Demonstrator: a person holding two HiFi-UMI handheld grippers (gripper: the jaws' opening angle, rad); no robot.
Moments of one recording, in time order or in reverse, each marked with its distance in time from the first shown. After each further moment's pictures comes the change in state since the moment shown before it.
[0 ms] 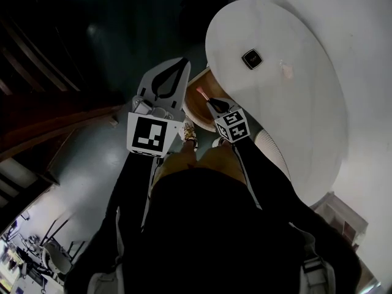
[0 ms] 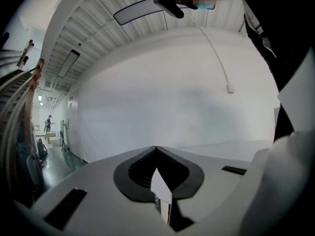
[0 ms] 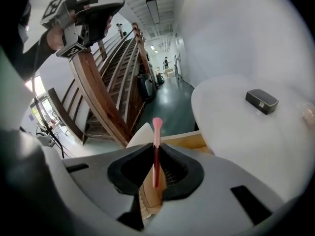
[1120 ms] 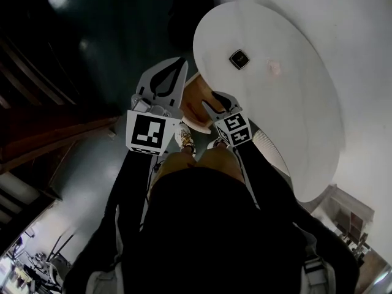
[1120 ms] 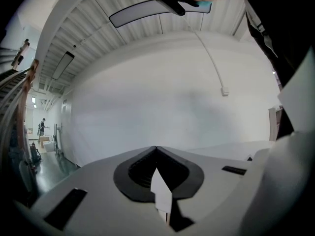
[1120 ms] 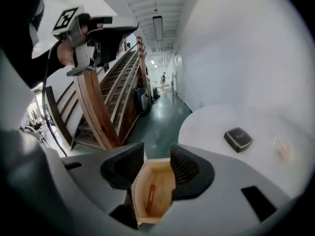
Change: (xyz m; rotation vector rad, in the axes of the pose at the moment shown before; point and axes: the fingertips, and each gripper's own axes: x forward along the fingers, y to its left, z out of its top) left arm 0.008 -0.015 0.017 0.051 -0.047 -0.066; right arm -0.053 -0.003 0.060 -0.072 -0.171 -0.103
